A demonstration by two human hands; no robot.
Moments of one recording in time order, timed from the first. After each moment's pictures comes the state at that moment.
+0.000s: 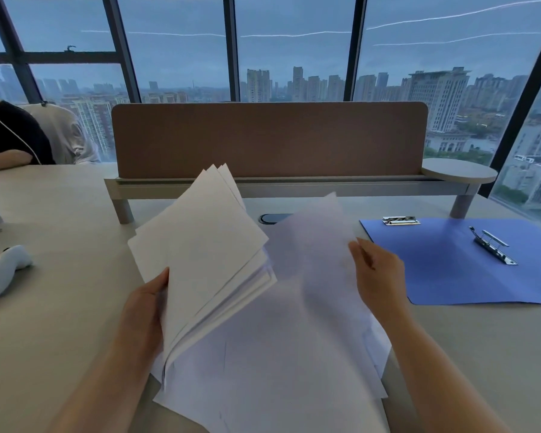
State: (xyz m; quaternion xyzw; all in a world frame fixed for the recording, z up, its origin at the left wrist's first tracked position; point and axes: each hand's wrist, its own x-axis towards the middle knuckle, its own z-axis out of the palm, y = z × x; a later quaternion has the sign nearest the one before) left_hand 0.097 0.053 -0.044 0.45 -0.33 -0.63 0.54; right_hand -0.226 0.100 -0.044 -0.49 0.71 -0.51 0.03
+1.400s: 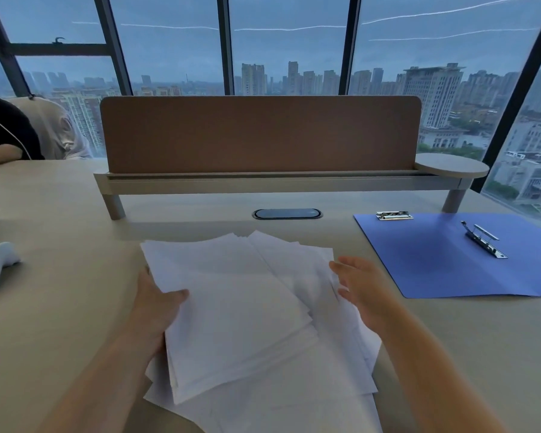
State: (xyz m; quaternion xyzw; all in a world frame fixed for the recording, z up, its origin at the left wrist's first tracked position) left_hand 0.088 0.028 -0.069 0.58 -0.47 -0.45 0.49; right_hand -0.217 0.105 -0.044 -0.30 0.68 -0.52 0.42
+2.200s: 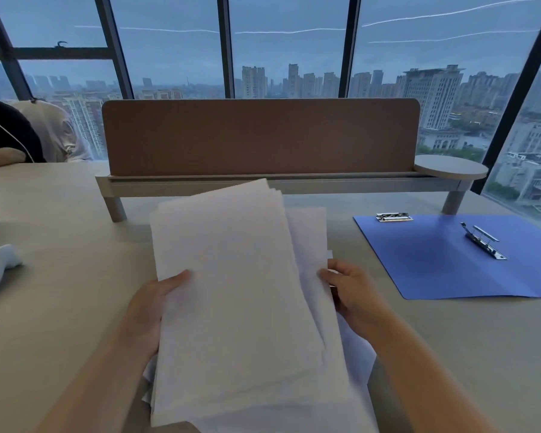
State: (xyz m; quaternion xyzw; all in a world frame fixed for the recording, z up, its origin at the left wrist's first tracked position) left_hand 0.092 0.041 -0.054 0.46 -0.39 -0.62 0.50; right_hand -0.203 0.107 -0.051 -0.35 0.57 -0.55 0.49
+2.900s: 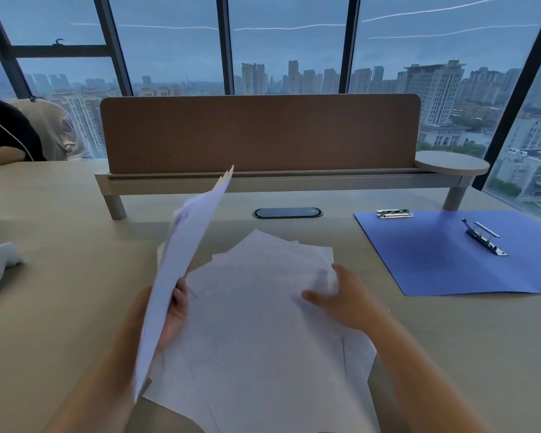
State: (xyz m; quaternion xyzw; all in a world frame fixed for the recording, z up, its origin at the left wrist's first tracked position) left_hand 0.118 -0.001 -0.116 0.24 -0.32 -0.74 0.53; right_hand -0.209 0.108 -0.064 -0.52 0.81 -0.20 0.19
